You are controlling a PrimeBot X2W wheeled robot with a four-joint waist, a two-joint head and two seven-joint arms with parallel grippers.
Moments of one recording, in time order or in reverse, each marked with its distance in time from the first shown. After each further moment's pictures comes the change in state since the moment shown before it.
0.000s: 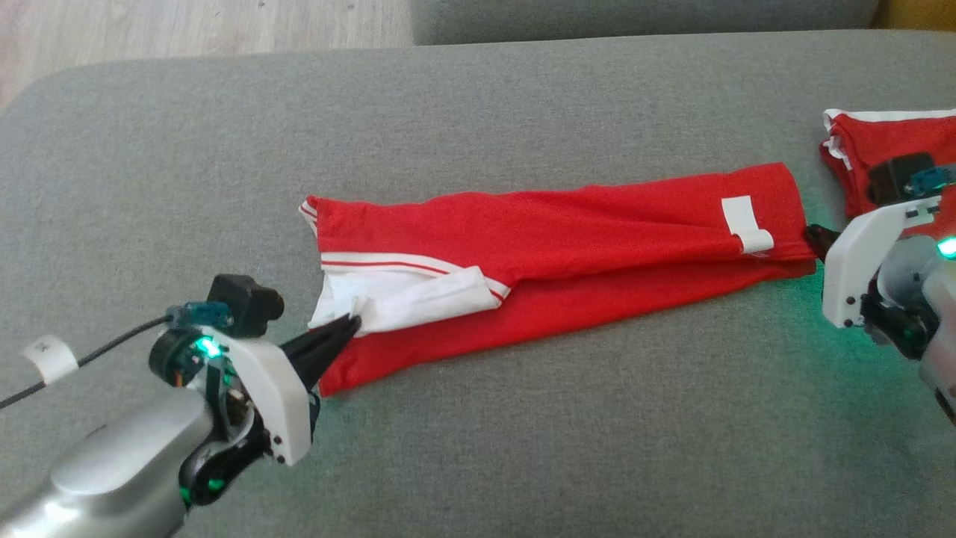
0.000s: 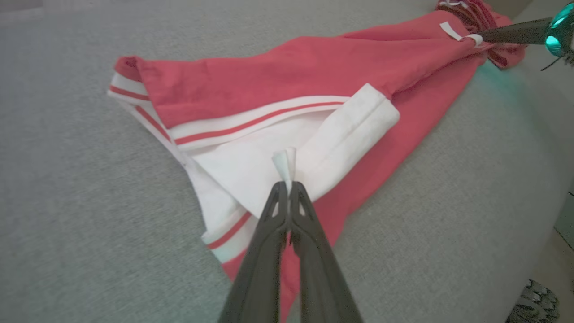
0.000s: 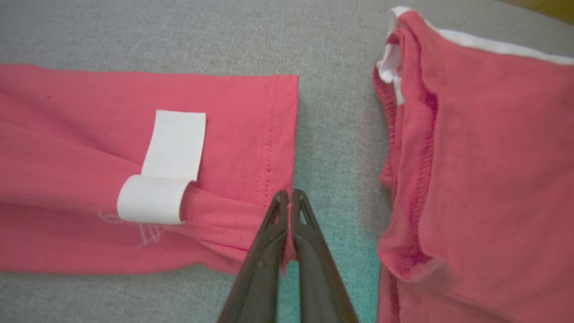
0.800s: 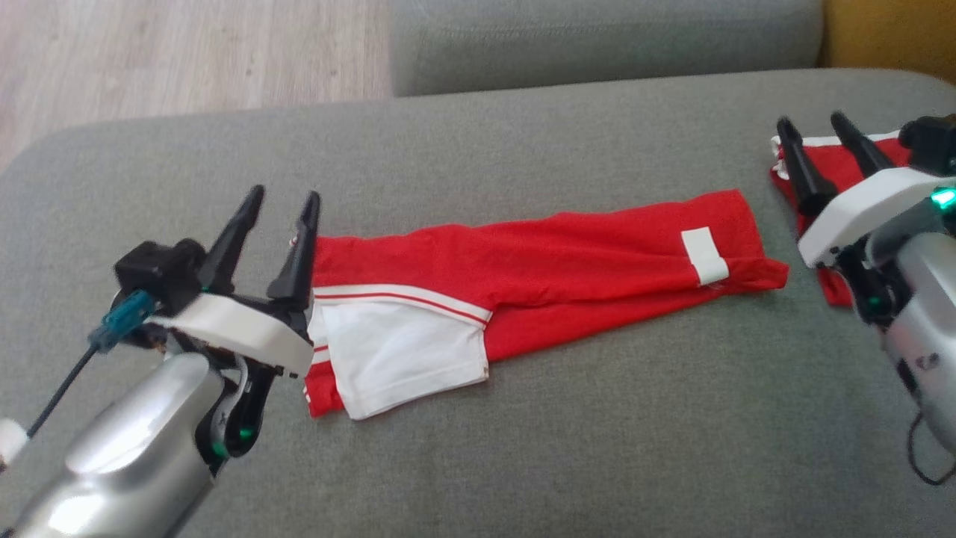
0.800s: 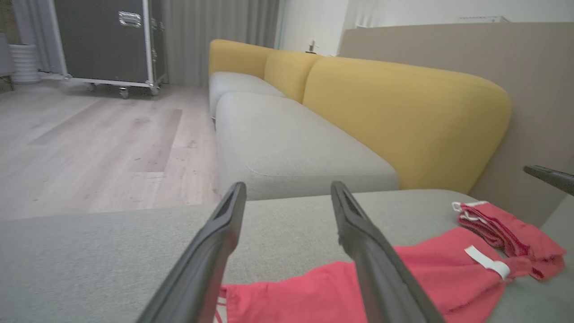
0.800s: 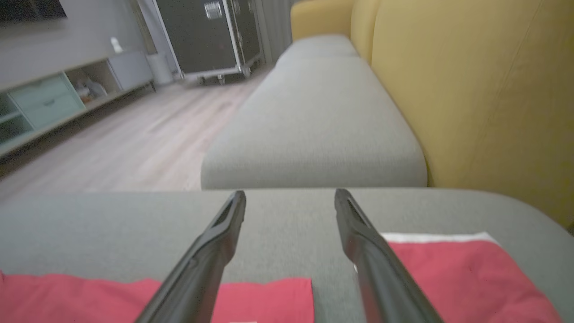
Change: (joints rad) left arm 0.036 -0.105 0.215 0.009 0.035 0.235 -0.392; right arm -0.031 0.069 -0.083 -0.010 0.052 0.000 -0.411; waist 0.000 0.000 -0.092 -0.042
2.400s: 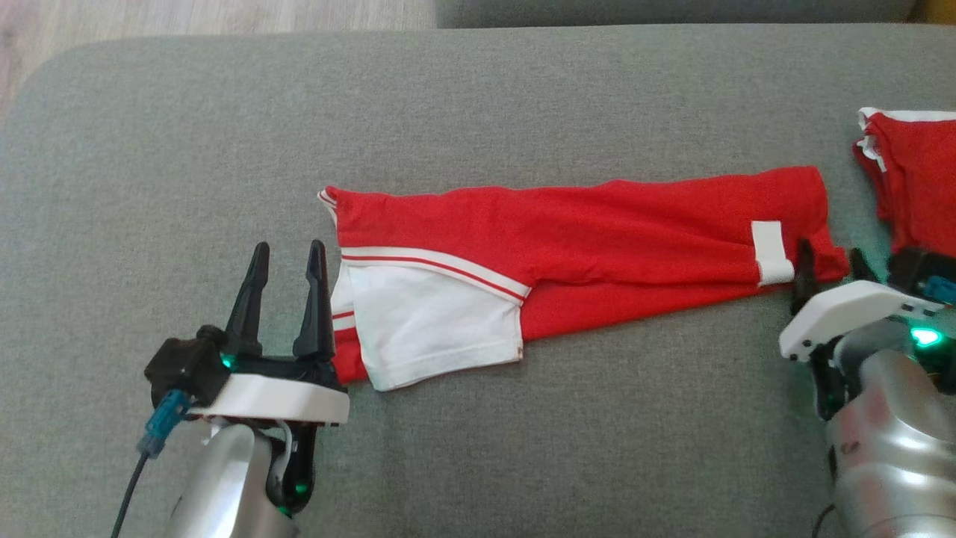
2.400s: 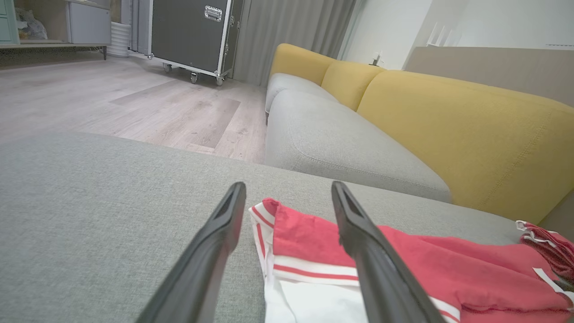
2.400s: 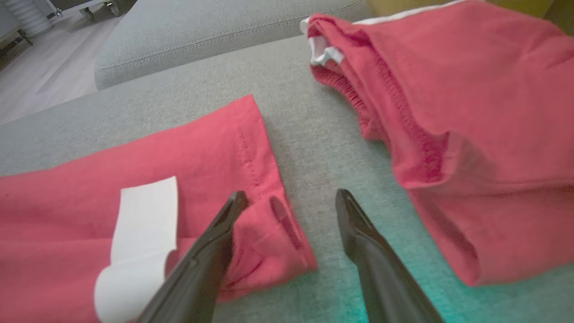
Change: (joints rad) left arm 0.347 -0.484 0.733 0.074 0.632 -0.255 -0.015; right arm 0.239 0.371 -1.085 0.075 -0.889 0.000 0.020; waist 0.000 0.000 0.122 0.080
